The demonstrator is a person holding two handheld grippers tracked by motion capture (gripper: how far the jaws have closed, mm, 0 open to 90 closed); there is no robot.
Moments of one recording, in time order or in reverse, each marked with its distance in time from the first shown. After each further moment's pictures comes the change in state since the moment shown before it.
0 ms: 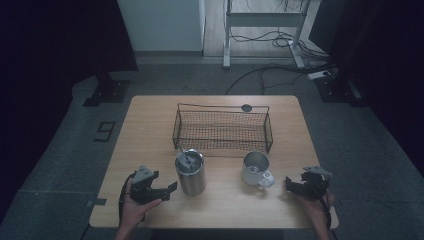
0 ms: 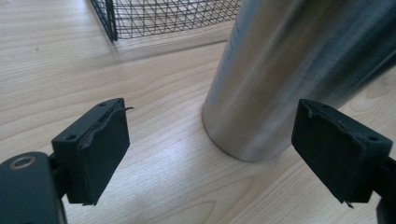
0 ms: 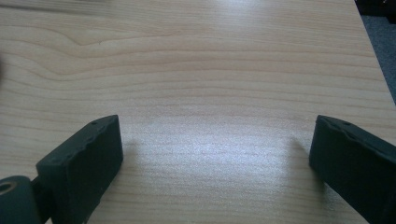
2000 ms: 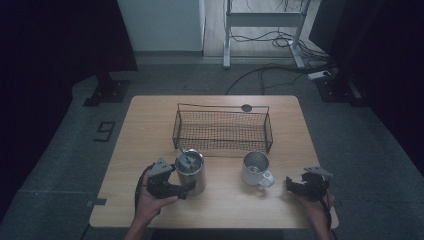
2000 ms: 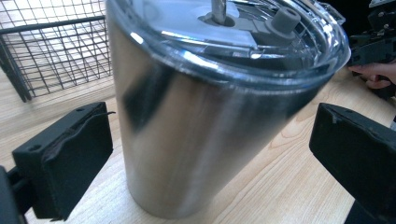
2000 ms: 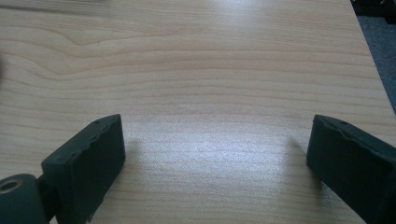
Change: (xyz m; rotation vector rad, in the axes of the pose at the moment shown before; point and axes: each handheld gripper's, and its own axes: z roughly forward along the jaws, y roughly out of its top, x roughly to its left) left arm -0.042 0.042 0.014 -0.022 -0.136 0.076; right arm -0.001 -0.001 -0.001 -0.006 -0.004 0.000
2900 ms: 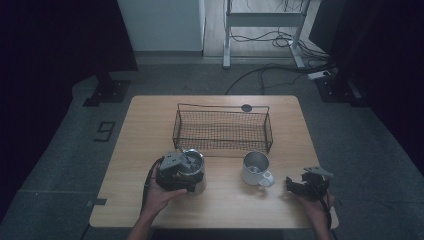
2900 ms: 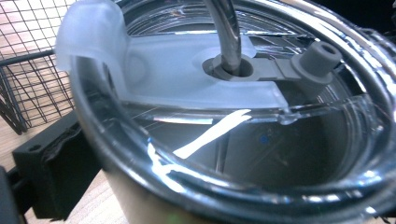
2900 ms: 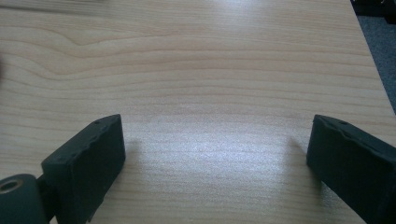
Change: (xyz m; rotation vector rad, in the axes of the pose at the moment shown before) left arm 0.000 0.012 0.027 -0.015 0.040 0.053; right arm 0.000 0.000 0.000 0.000 0.000 0.001
